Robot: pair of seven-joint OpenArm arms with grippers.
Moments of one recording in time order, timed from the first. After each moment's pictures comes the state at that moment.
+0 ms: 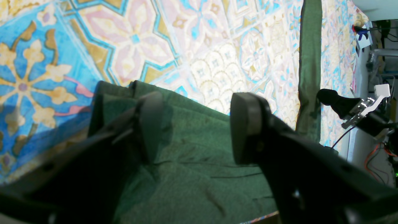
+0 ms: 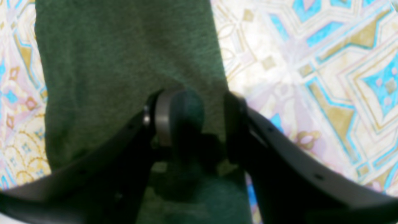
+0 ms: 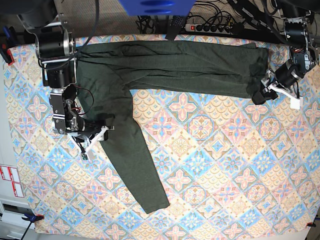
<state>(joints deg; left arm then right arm) 17.2 -24.9 -24.6 80.3 -66.2 -19.8 49.2 21.3 14.1 -7.4 44.6 17.5 18.6 -34.2</state>
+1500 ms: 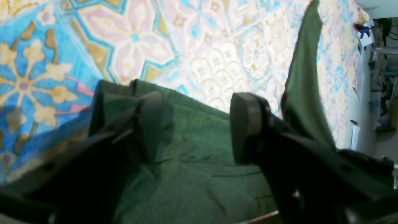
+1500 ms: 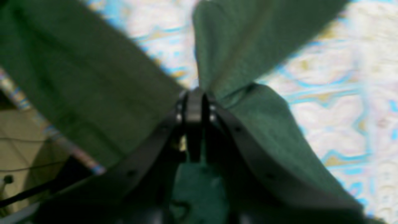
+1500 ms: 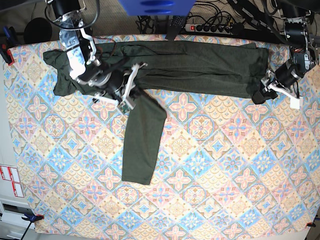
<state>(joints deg) 17.4 -24.9 -24.6 80.3 -65.7 -20.0 49.2 -14.1 14.2 -15.4 106.6 16.4 18.4 -49.3</state>
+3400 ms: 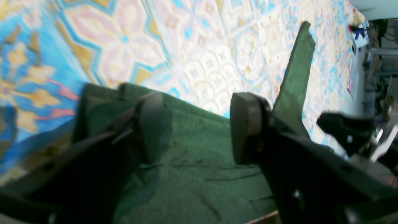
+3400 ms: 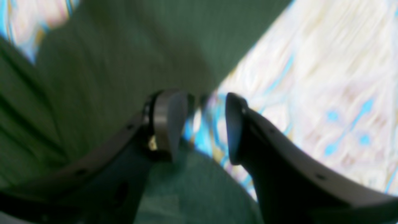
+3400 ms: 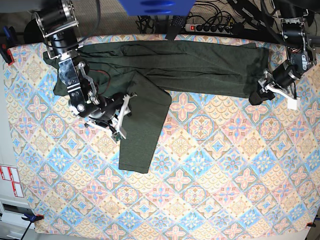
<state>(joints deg) 16.6 -23.6 -24.4 80.3 -65.6 -20.1 49.3 5.6 14.9 -18.2 83.2 16.2 17.7 -52.8</state>
